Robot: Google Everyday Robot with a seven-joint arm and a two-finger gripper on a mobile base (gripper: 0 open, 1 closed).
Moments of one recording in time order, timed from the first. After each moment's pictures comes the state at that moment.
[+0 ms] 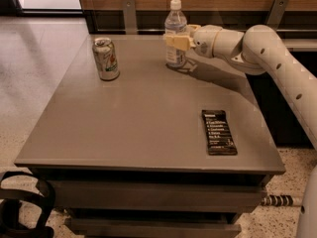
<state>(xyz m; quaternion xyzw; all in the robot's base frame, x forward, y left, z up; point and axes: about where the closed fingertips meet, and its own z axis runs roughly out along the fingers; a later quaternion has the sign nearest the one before) 0.790 -0.073 0.914 -0.34 0.65 0.29 0.62</state>
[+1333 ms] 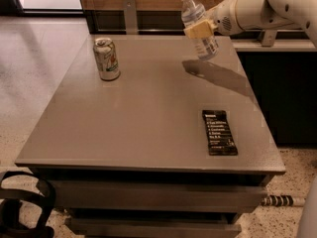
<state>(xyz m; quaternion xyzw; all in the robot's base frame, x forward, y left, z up) 0.760 -0.130 0.949 -0.42 0.75 0.14 0.50</state>
